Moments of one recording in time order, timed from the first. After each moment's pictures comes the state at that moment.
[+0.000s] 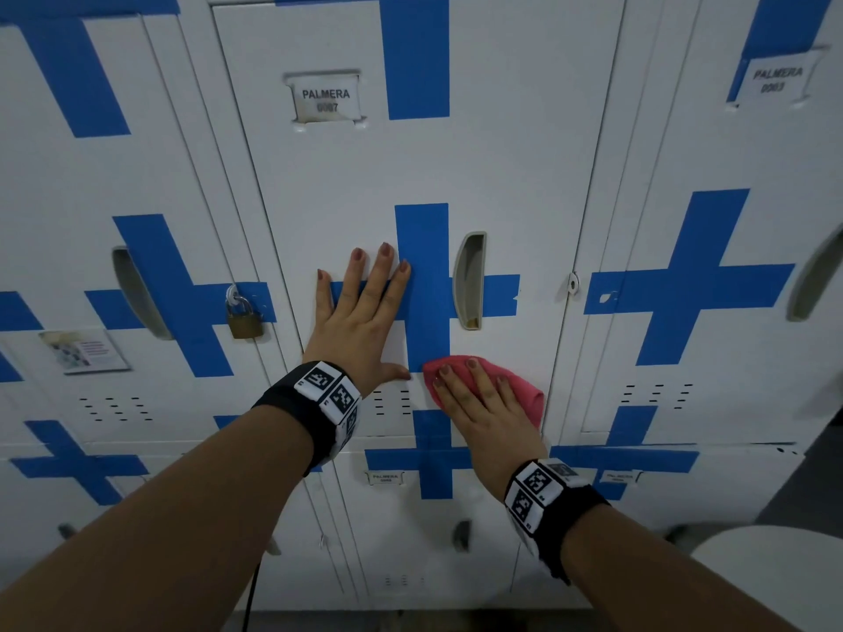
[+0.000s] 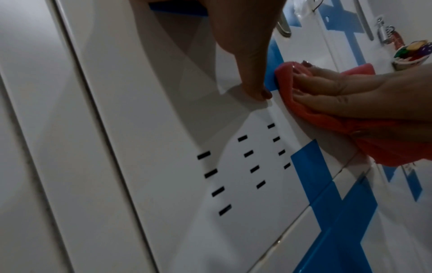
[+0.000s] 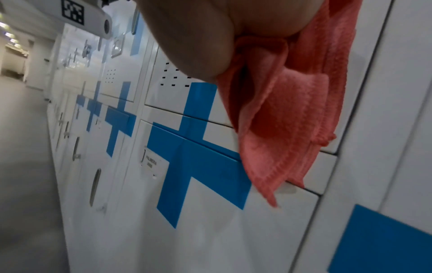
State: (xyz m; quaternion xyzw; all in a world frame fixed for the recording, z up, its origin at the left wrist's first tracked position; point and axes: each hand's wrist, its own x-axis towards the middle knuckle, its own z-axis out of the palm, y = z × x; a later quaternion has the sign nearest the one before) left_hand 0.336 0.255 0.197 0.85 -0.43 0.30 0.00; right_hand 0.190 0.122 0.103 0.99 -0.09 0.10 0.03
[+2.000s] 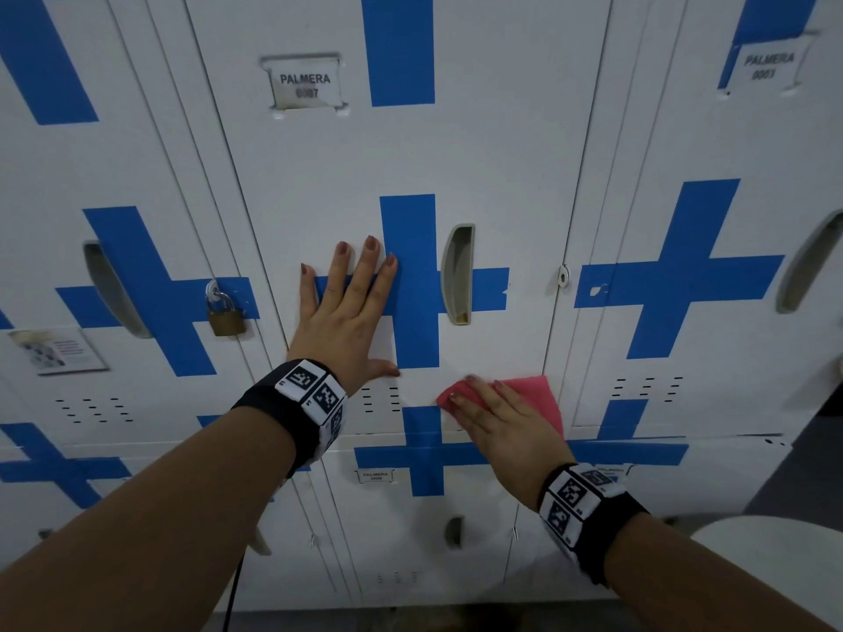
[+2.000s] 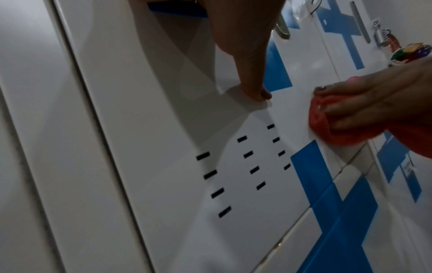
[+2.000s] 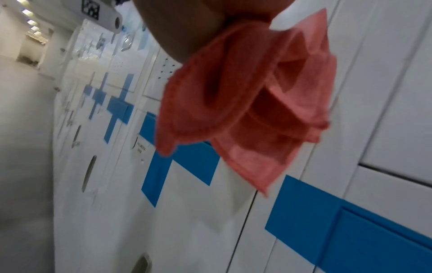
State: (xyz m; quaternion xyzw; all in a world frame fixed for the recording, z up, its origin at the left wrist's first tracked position) left_hand 0.335 0.255 0.198 0.85 -0.43 0.29 0.00; right_hand 0.166 0.099 0.097 0.98 0.00 0.11 0.19
